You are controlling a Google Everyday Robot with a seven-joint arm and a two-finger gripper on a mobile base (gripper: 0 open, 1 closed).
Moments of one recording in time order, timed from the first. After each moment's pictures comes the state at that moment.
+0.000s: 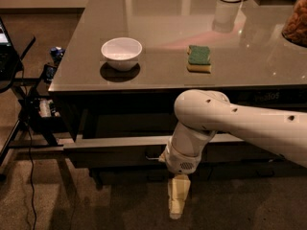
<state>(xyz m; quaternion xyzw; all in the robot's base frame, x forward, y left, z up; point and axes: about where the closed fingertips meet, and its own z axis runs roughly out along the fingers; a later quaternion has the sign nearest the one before) 0.377 -0.047 0.654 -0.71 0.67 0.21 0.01</state>
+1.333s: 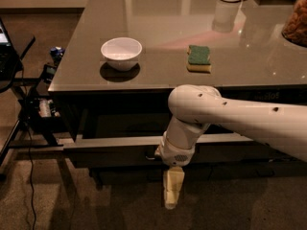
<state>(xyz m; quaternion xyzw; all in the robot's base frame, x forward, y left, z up) 0.401 -0.038 0.649 -0.72 0.67 0.20 0.02</state>
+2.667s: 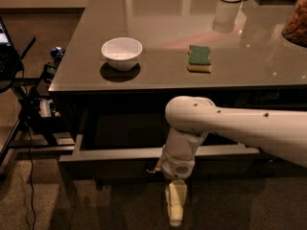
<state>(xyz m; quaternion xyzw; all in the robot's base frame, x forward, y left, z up) 0.363 -0.040 0.627 -0.73 0.64 0.24 -0.04</state>
